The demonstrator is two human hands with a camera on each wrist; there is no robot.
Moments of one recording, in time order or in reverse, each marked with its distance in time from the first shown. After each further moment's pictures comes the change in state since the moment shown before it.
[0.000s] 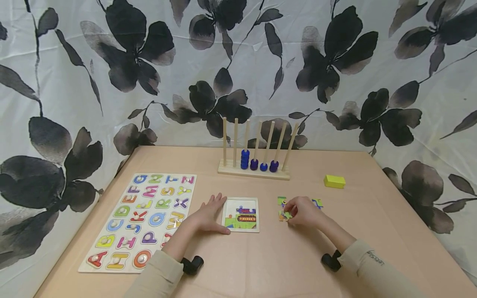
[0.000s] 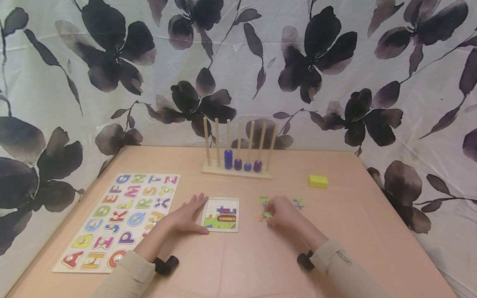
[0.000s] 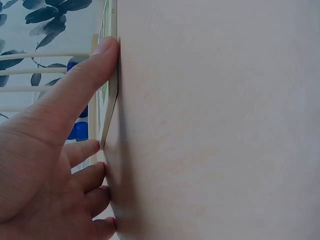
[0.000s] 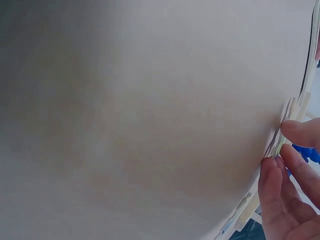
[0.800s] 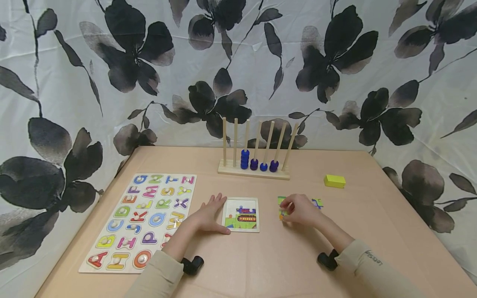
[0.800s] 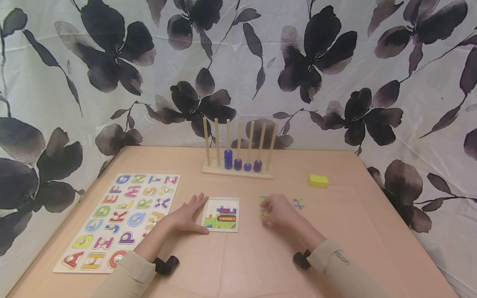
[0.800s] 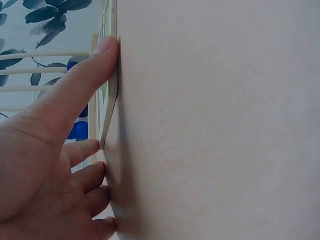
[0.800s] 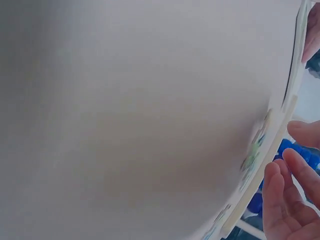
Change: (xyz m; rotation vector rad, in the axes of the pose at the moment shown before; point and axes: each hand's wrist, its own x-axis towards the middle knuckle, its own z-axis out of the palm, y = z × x) left_hand 0.000 0.002 -0.001 -0.021 0.006 0.002; right_hand 0.005 -0.006 0.002 0.023 0.061 -0.056
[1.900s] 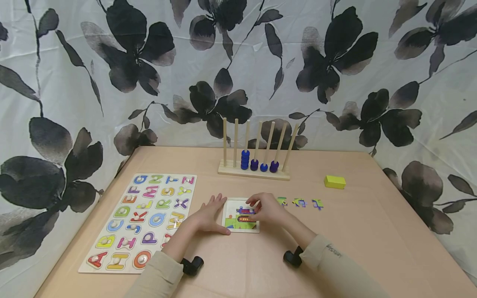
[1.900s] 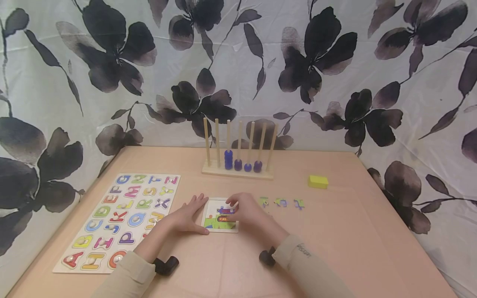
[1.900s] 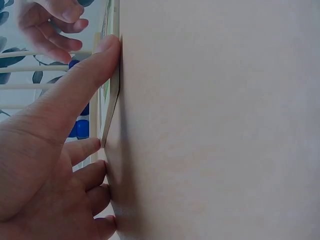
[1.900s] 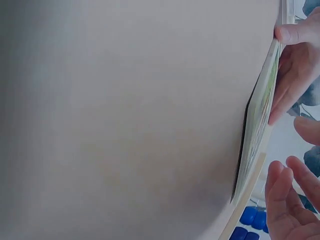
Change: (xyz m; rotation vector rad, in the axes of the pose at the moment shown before) left_hand -0.002 0.001 -0.001 -0.005 -0.009 0.000; right_hand 0.038 -0.068 0.047 0.109 -0.040 -0.004
